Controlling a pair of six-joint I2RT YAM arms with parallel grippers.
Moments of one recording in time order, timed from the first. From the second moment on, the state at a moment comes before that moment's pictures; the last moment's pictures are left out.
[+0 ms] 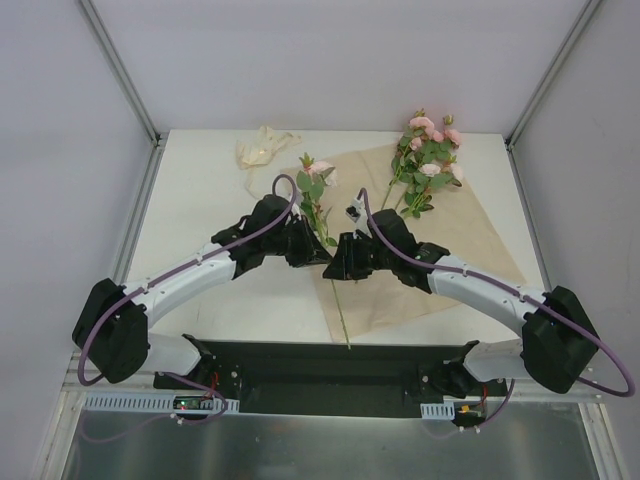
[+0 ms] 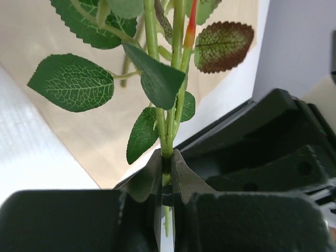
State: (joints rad) left arm -0.68 1.33 0.89 -0.25 0.33 -1.01; right arm 0.78 1.33 0.84 -0.15 -0.37 0.66
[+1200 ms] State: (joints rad) left arm -0.51 0.94 0.67 -0.23 0.58 -0.75; right arm 0.43 1.77 1.23 -0.39 0.34 0.73
